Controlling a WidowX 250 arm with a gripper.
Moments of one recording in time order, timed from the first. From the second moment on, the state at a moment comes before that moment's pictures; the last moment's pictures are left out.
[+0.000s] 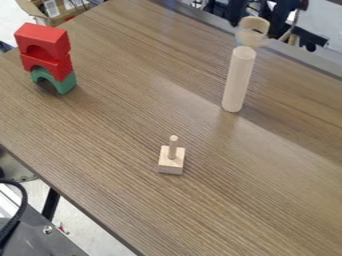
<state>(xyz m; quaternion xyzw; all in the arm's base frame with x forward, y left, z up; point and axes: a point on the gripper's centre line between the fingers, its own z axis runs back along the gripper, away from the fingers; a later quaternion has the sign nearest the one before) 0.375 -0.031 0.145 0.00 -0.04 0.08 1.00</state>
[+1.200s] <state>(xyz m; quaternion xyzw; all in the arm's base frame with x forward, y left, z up) 0.364 -0.030 0.130 -0.01 -0.01 0.09 1.00</state>
